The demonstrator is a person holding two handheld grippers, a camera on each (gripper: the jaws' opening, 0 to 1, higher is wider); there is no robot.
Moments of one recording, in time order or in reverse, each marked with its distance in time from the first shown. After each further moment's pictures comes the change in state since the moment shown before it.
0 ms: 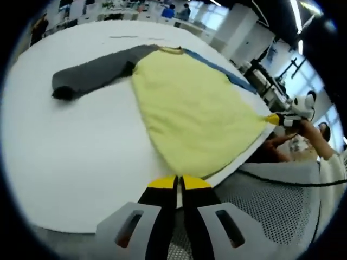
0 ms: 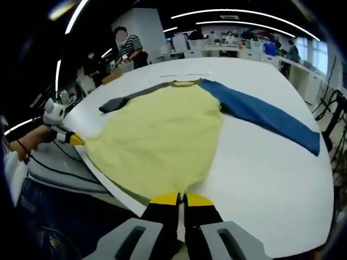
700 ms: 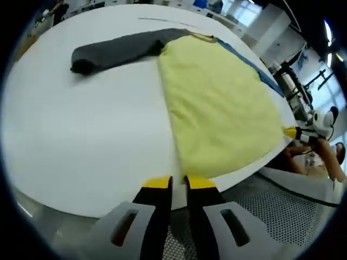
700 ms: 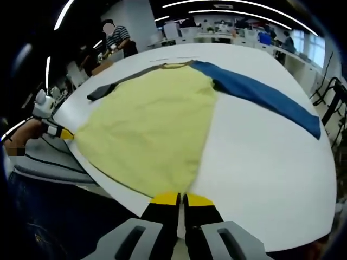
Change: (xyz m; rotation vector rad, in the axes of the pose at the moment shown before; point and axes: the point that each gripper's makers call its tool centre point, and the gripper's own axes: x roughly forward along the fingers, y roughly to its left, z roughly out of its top) left arm 0.013 0.021 -0.017 -0.024 0.085 0.188; right arm 0.021 -0.015 -0.038 0.025 0.109 -0.070
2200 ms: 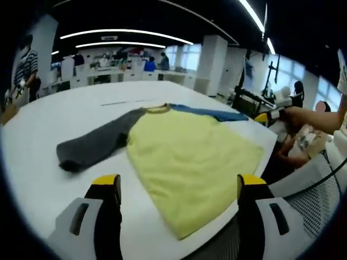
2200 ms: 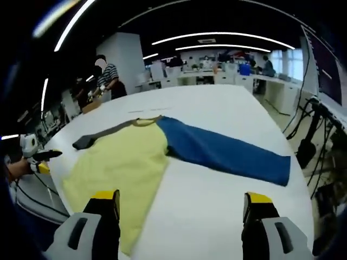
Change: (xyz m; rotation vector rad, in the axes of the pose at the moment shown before) left arm -0.037 -0.040 0.083 0.349 -0.553 -0.186; right arm -0.038 -0.089 0.112 0.103 -0.377 -0.079
